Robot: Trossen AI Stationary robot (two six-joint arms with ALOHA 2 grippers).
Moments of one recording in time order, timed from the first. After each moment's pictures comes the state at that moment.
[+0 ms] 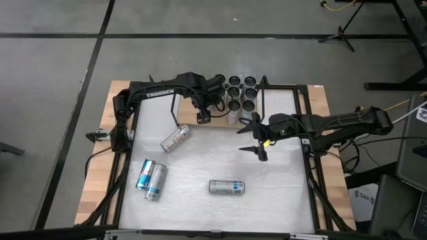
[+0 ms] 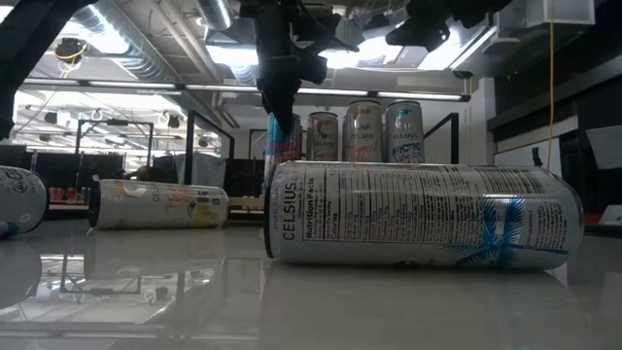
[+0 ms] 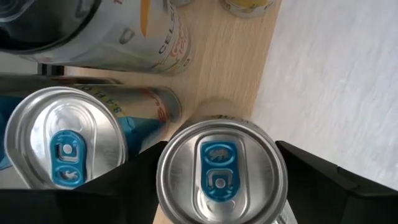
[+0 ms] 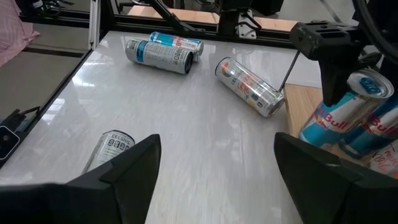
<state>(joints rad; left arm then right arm) 0.34 1.96 1.86 -1.23 -0.07 0.16 0.09 1.13 0.89 -0.21 -0.03 -0.06</state>
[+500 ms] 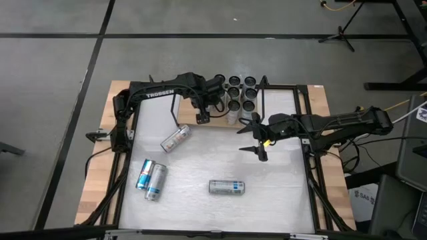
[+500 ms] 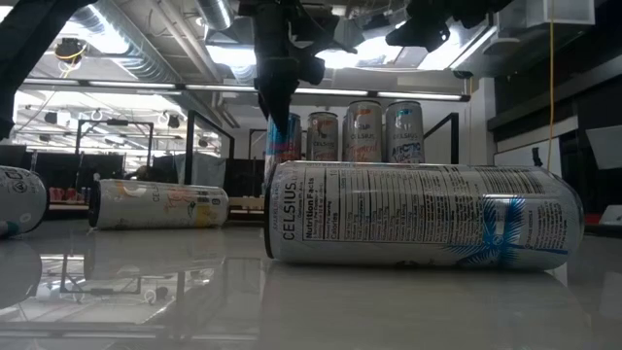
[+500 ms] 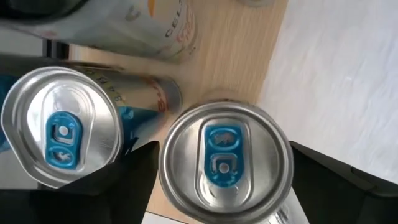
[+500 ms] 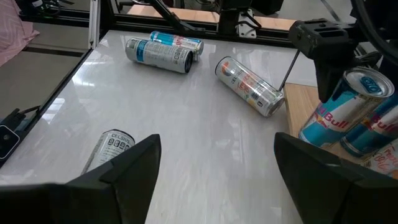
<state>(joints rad) 0.34 1.96 1.86 -1.26 -0.10 0.13 0.09 1.13 0.89 -0.21 -0.03 -0.06</state>
